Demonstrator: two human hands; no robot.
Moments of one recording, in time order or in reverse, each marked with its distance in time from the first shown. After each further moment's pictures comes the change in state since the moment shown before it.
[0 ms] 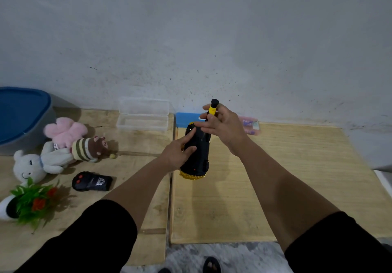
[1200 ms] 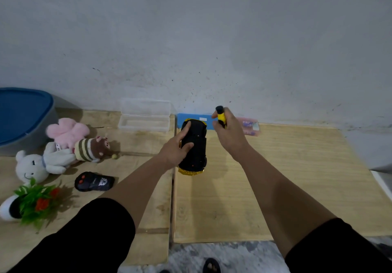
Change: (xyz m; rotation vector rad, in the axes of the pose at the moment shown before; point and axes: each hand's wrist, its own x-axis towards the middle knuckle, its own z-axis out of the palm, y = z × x) left_hand -0.003 0.003 -0.011 0.023 0.060 0.028; right_hand -0.002 0.019 0.000 -0.417 0.198 -0.085
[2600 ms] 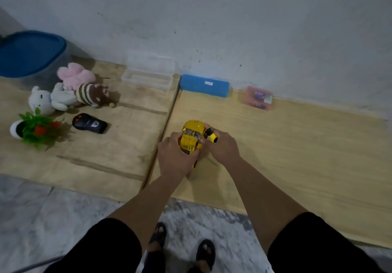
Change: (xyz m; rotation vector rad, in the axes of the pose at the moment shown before) left_hand -0.061 -0.030 0.152 0.329 0.696 -0.305; right_hand -0.058 0.138 -0.009 -0.261 -0.354 0.150
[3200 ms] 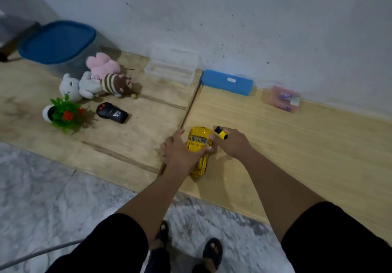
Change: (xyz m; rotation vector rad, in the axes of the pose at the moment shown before) left_hand 0.003 -0.013 -0.012 -0.010 -0.044 -0.263; right_hand 0.017 -0.017 0.003 -0.127 -0.225 -0.038
